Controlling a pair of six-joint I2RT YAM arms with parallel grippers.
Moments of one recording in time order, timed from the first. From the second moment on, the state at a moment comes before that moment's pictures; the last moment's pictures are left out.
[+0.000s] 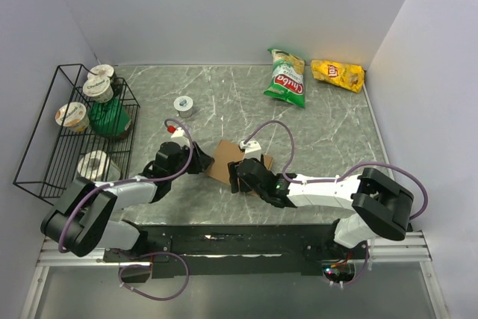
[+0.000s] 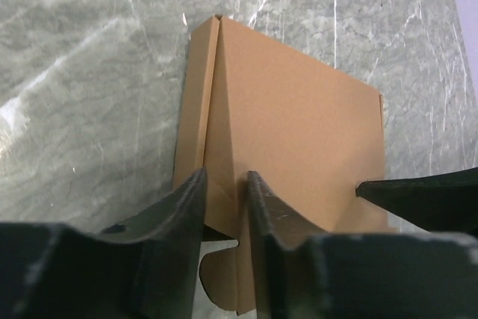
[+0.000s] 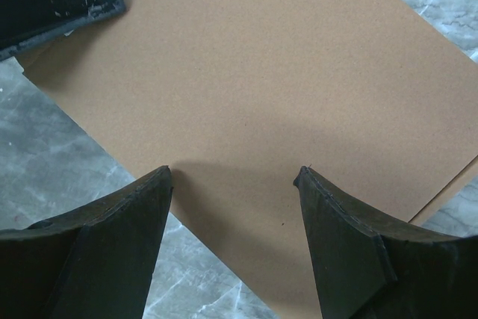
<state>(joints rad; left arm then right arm) -0.50 1.34 0.37 0.55 0.16 -0.62 1.06 1.46 0.68 0.06 0.42 0.59</state>
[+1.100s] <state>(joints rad) -0.54 1.36 0.39 0.50 0.16 -0.62 1.06 1.46 0.68 0.07 0.42 0.58</state>
